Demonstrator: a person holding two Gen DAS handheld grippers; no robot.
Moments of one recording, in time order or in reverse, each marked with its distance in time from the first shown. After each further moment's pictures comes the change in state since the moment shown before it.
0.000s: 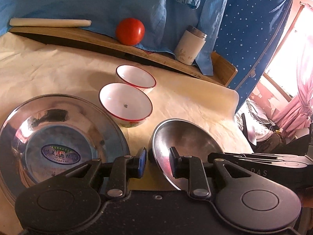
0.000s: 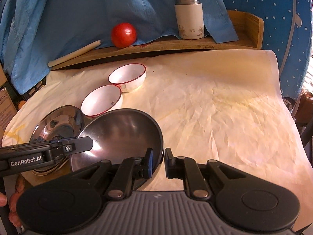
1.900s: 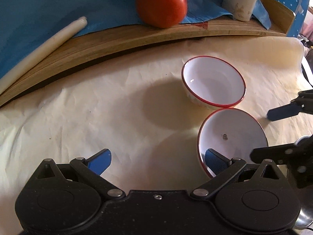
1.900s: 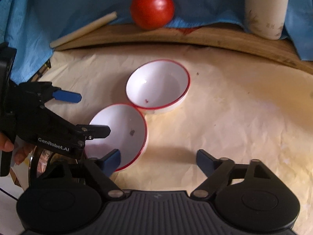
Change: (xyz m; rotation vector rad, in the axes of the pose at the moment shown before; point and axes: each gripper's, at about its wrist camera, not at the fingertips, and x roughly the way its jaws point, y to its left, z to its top) left arm 0.109 0.072 0.125 0.379 0.408 0.238; right arm 0.122 0.038 0.097 -0.120 0.266 0.140
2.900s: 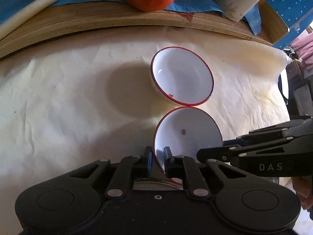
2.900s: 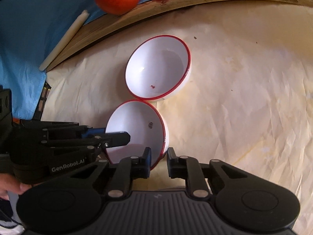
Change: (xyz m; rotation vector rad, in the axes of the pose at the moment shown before) left arm 0.002 -0.004 0.022 -0.167 0.183 -0.242; right arm 0.017 -0.021 0.021 0.347 0.202 0.168
